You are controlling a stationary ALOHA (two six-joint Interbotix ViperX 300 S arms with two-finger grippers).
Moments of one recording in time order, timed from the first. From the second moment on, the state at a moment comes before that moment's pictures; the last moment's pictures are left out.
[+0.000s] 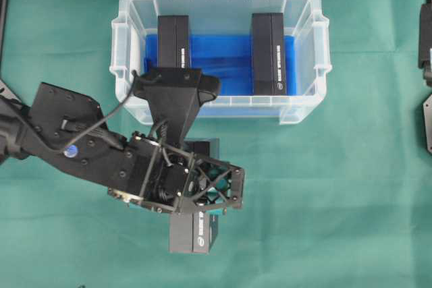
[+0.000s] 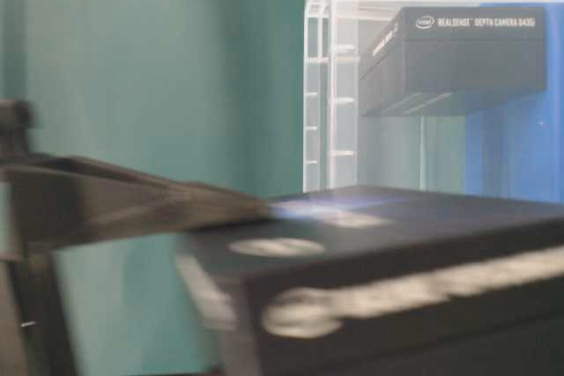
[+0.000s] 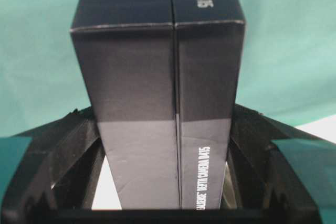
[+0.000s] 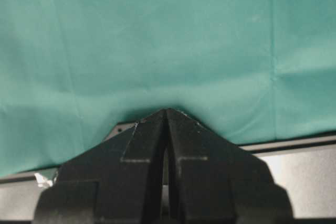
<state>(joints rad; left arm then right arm) -0.28 0.16 -0.14 0.06 1.30 -1.79 0.00 -0.70 0.51 -0.06 1.49 0.26</state>
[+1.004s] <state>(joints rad) -0.26 0.16 0.23 0.04 0.84 -1.78 0.00 -0.68 0.51 -0.06 1.49 0.26</state>
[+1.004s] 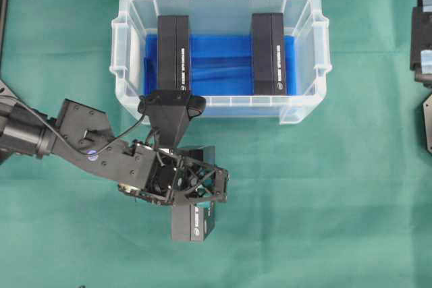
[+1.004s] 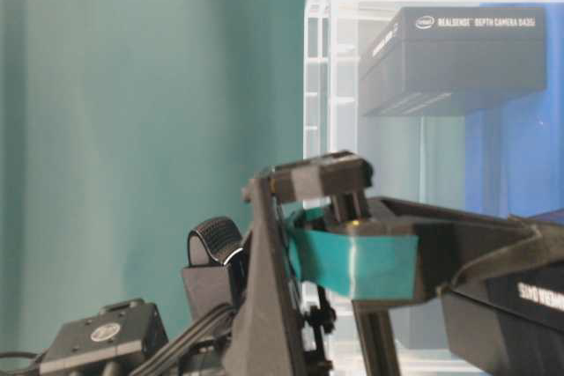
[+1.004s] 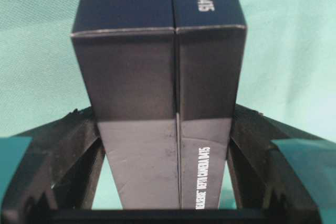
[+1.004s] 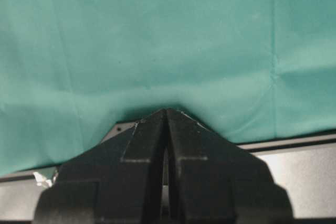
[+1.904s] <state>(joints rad) -0.26 0.16 0.23 0.04 0.78 -1.77 0.00 -0.67 0.51 -0.08 1.49 0.26</state>
